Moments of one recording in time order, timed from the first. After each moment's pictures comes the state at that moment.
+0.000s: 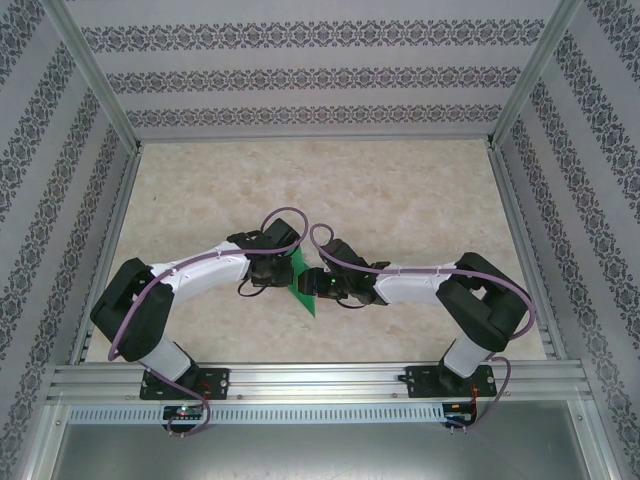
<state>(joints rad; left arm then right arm) -0.70 1.58 0.96 -0.64 -0.01 -0.70 0.86 1.65 0.74 0.06 -0.21 0.86</state>
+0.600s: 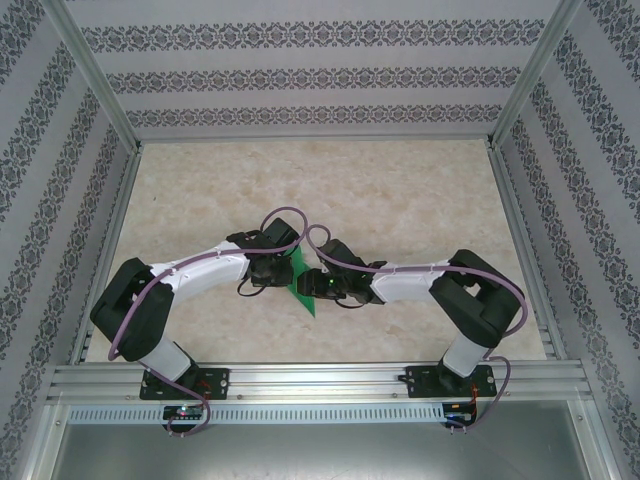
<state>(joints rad) -0.69 1.58 0.96 -0.63 0.01 -0.70 0.86 1.70 0.75 0.08 -0.23 0.84</state>
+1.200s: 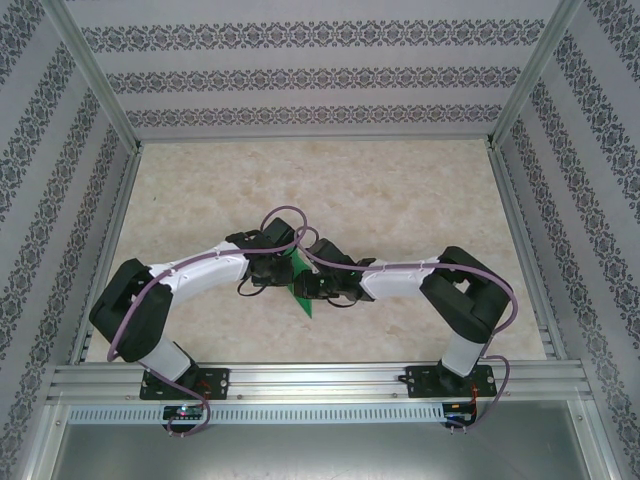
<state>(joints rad) -0.69 1.57 0.95 -0.62 0.01 -0.70 0.90 1.75 0.85 0.00 -0.21 0.80</state>
